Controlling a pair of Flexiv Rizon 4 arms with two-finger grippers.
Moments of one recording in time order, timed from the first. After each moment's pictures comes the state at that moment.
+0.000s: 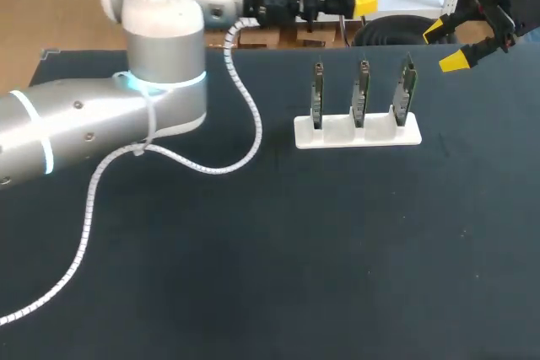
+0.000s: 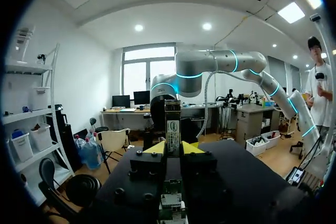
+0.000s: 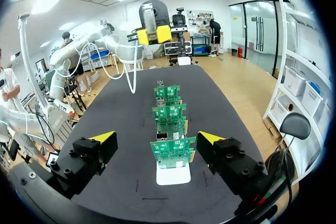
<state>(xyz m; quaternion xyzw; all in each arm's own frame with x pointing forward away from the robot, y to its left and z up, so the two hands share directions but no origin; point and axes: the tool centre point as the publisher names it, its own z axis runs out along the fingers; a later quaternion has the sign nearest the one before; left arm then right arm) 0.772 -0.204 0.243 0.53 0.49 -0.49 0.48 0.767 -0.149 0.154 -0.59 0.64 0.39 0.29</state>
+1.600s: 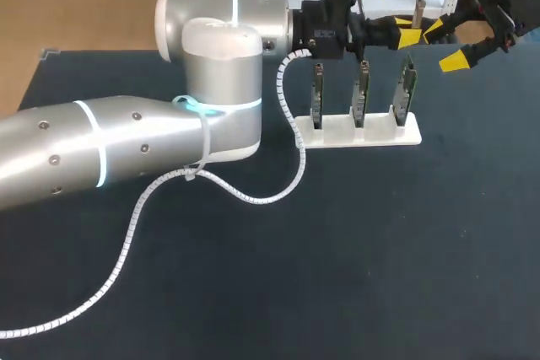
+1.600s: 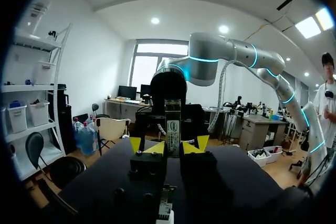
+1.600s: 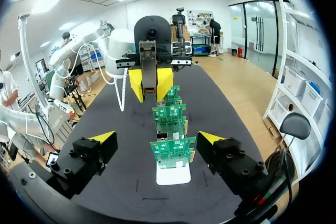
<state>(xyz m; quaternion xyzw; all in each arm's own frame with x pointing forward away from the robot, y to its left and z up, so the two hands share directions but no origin) 0.766 -0.266 0.194 0.48 0.55 -0.51 0.46 0.767 -0.149 0.154 -0.59 0.64 0.39 0.29</state>
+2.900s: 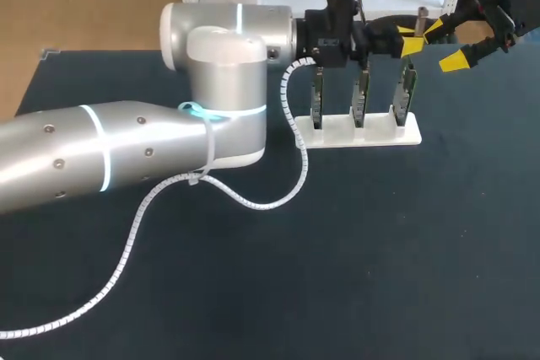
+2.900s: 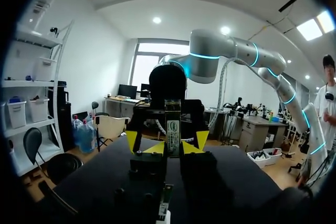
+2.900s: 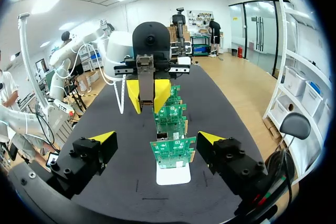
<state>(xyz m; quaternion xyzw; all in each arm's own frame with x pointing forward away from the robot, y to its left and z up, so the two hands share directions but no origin) 0.762 -0.272 0.184 0.47 0.55 -0.51 0.46 0.767 -0.149 0.154 -0.59 0.64 0.39 0.29</state>
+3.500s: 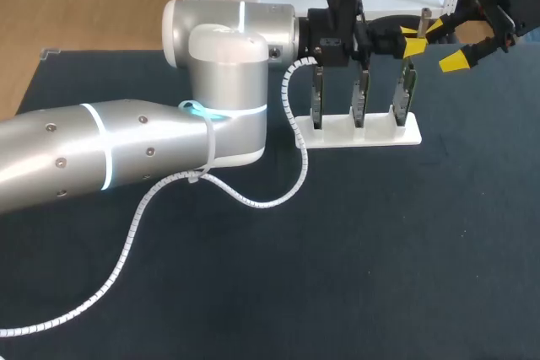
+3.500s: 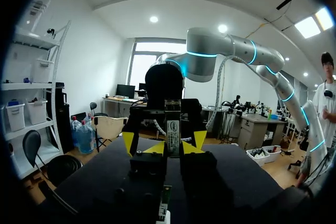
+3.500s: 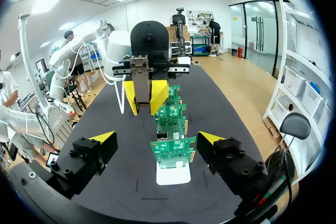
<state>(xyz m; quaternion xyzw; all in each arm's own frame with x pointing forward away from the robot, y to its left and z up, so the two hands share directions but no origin) 0.759 -0.274 0.184 0.48 0.55 -0.51 0.45 0.767 -0.149 0.154 -0.59 0.64 0.39 0.29</state>
